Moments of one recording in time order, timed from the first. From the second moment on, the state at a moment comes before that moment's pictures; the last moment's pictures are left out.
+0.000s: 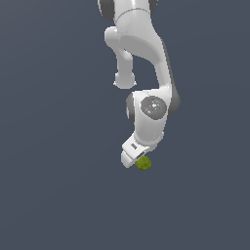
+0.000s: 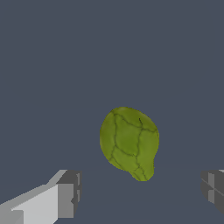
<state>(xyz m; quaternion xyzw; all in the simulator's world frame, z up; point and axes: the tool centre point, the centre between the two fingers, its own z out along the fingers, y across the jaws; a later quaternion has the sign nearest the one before) 0.061 0.074 0.095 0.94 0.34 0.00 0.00</state>
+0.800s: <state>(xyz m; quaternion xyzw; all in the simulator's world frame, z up) 0.064 0.077 0.064 0.93 0.36 0.00 0.00</state>
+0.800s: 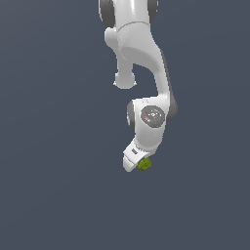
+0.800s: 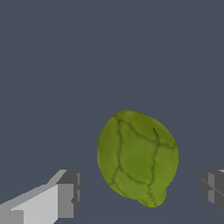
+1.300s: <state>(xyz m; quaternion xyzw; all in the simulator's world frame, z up) 0.064 0.077 0.041 0.93 0.36 0.00 0.00</state>
